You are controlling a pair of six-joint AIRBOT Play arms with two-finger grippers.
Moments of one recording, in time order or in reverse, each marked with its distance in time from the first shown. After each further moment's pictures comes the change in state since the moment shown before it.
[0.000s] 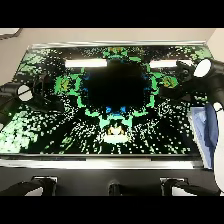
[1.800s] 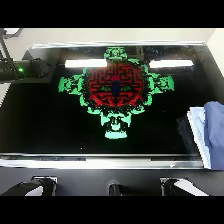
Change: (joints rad) left arm 0.093 0.075 0.283 -0.436 0.262 0.245; right arm -1.149 0.148 -0.282 -0.201 0.157 0.019
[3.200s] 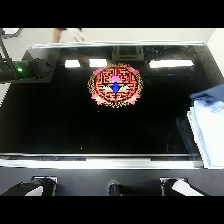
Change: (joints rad) left arm 0.000 0.007 -0.003 0.000 -0.010 -0.048; right arm 0.311 -0.013 0.356 0.647 -0.277 0.004
